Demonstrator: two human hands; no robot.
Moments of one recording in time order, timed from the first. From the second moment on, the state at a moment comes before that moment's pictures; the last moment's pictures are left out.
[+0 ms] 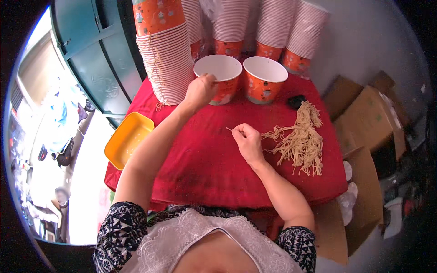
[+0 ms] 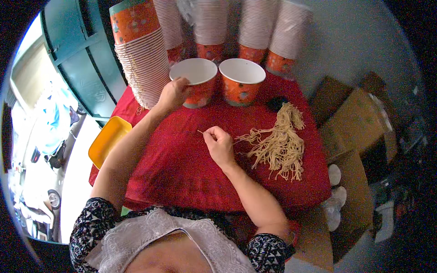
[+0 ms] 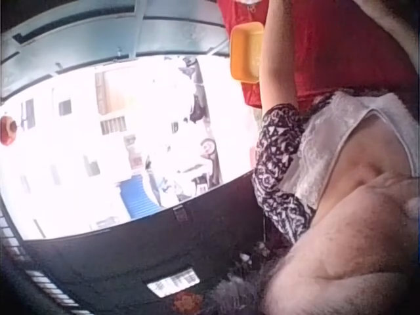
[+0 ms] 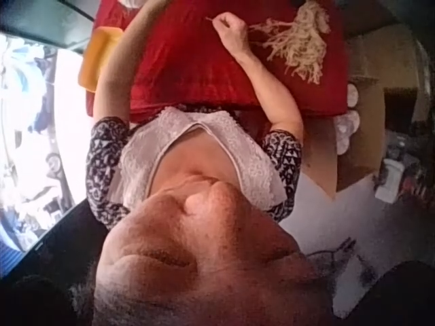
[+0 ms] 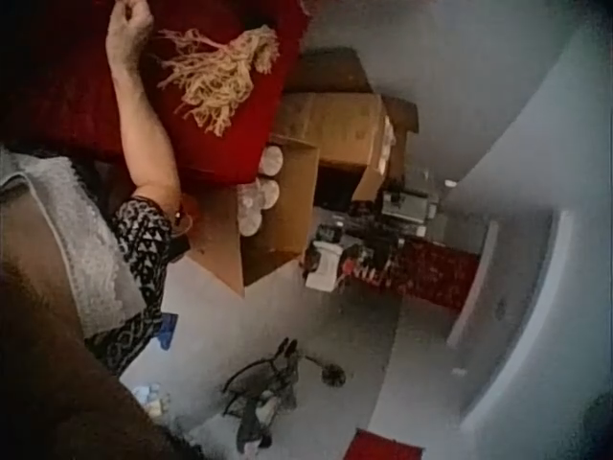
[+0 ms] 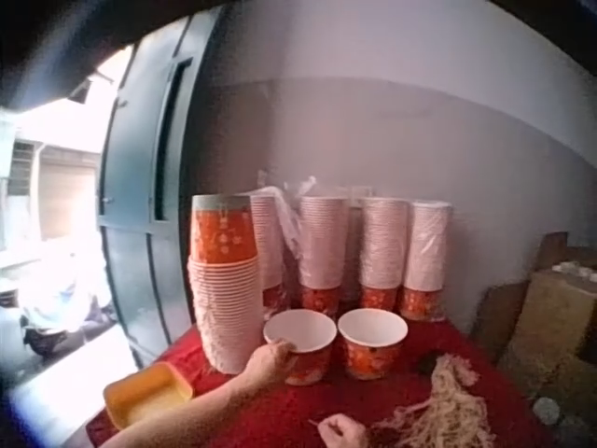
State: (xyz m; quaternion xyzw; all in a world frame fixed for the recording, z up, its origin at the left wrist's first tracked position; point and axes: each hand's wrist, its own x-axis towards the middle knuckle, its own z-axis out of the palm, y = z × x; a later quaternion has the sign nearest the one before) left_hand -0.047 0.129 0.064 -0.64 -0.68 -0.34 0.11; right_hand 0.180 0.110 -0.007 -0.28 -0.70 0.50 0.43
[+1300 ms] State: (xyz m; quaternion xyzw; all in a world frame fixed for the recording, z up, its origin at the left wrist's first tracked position) left_hand -0.073 0.053 0.078 -0.70 -0.55 -0.44 -0.13; right_hand 0.182 0.133 -0.009 -0.28 -0.58 0.48 0.59
